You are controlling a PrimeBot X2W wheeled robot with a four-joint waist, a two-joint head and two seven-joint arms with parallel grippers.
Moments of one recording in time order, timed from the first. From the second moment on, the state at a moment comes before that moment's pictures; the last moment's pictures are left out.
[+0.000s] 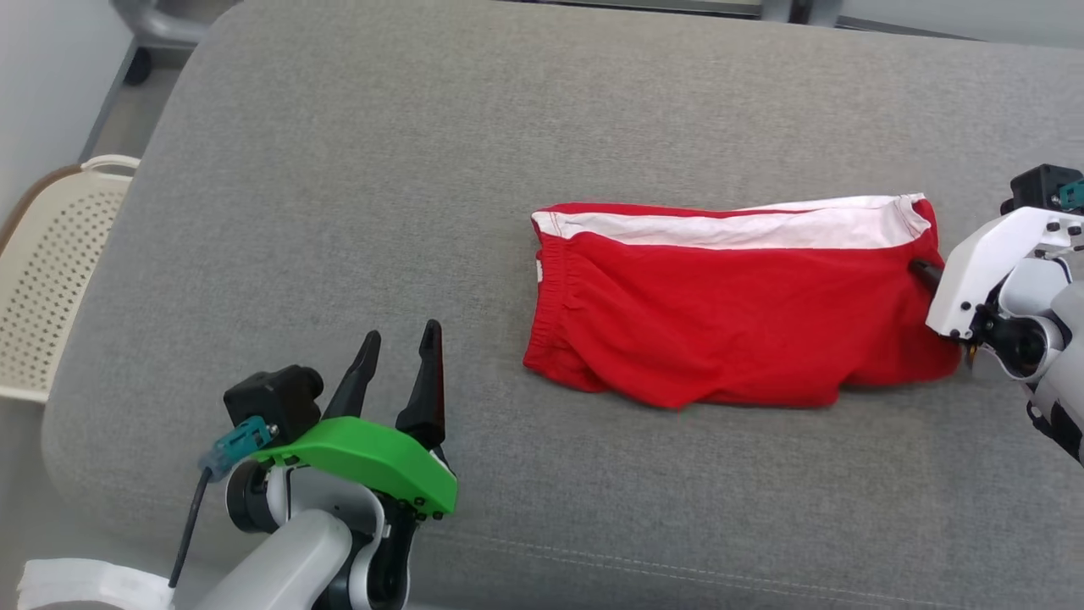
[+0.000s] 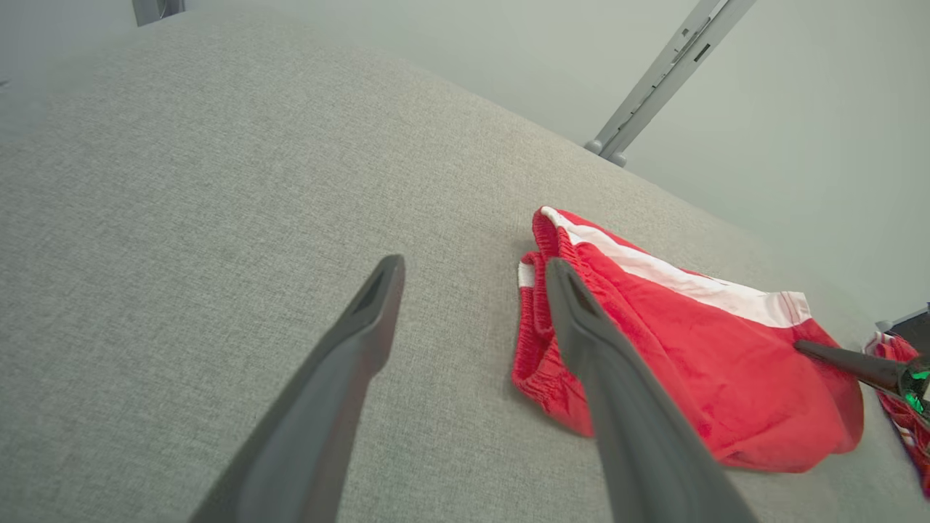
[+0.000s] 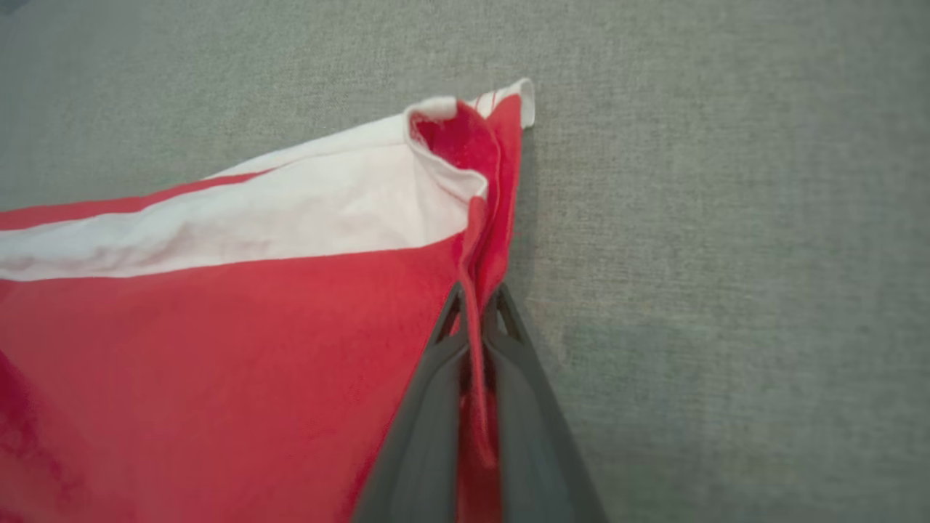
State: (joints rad) left arm -0.37 0.38 -0.80 0.03 -1.10 0.45 -0.23; right arm -0.95 -0.53 1.02 1.03 1.38 0.13 0.19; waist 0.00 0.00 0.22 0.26
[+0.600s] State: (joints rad) left arm -0.36 0.42 -0.79 -0.03 -1.09 0.46 -0.21; right arm -0.86 -0.57 0.98 0.94 1.43 0.13 0.12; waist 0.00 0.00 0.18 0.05
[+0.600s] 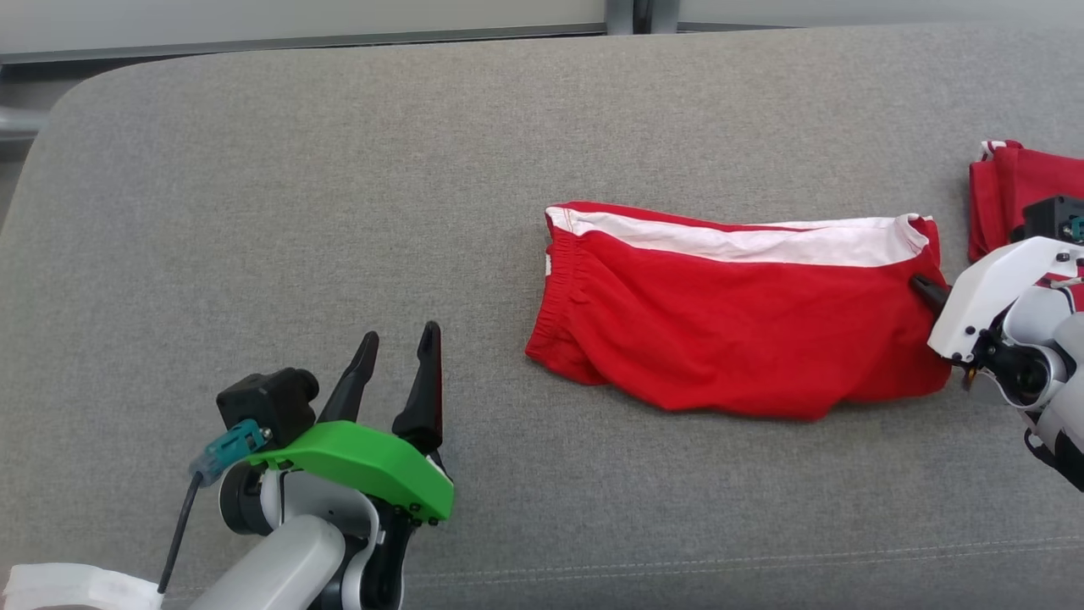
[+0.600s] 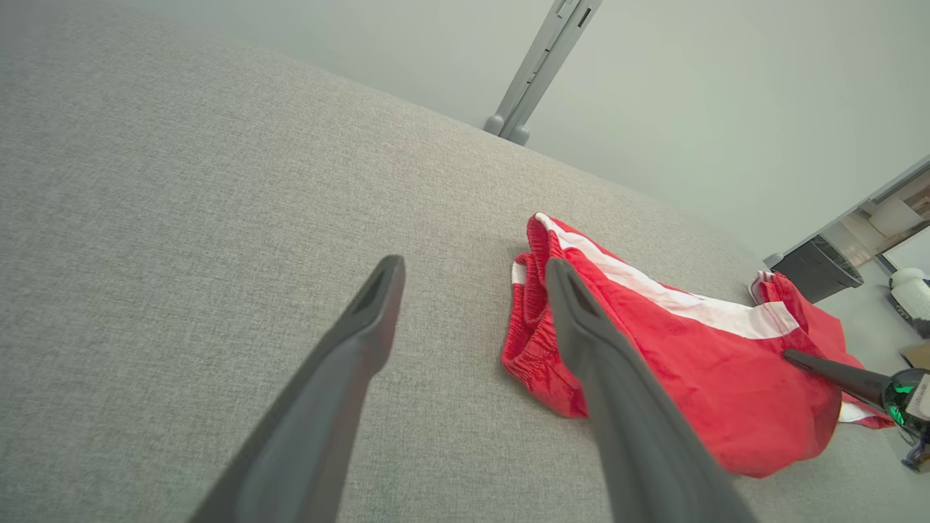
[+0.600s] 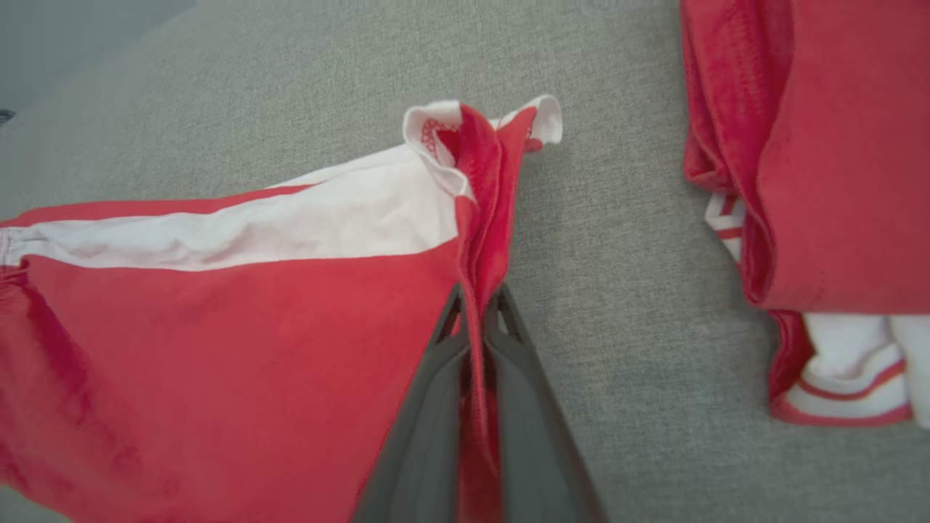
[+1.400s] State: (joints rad) left arm -0.30 0.42 -0.81 -0.04 -1.11 0.43 -0.22; right arm -0.90 -0.48 1.02 0.72 1.38 0.13 0.16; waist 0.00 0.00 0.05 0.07
